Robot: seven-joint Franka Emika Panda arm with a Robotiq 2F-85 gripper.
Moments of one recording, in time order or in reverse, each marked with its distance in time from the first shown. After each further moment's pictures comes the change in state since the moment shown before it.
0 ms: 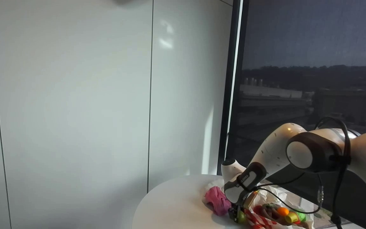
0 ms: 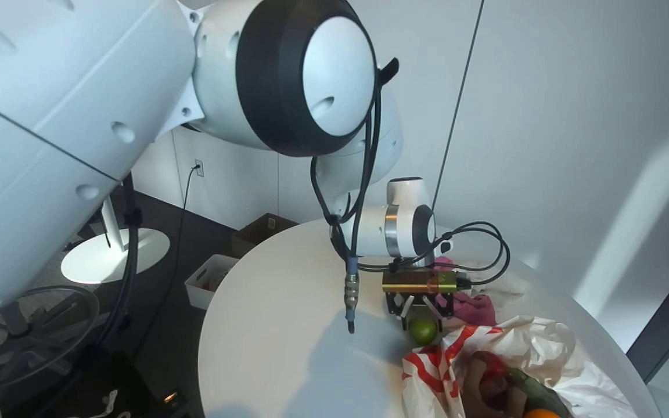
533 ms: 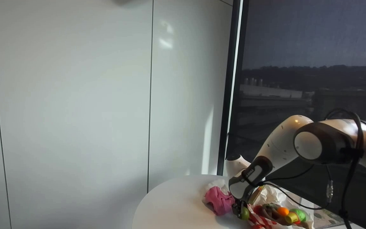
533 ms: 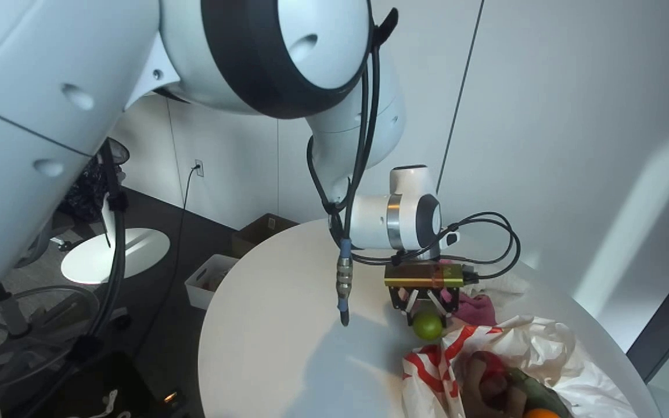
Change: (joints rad) arm -0.004 -0.103 -0.014 -0.105 0.001 0.032 0.000
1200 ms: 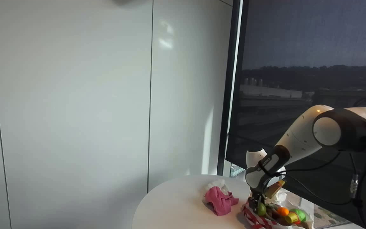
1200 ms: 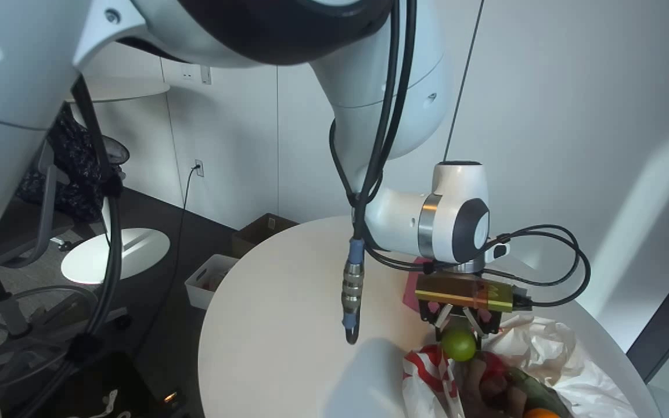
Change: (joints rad) arm -0.129 -0.140 -0.003 -0.138 0.089 0.037 -0.092
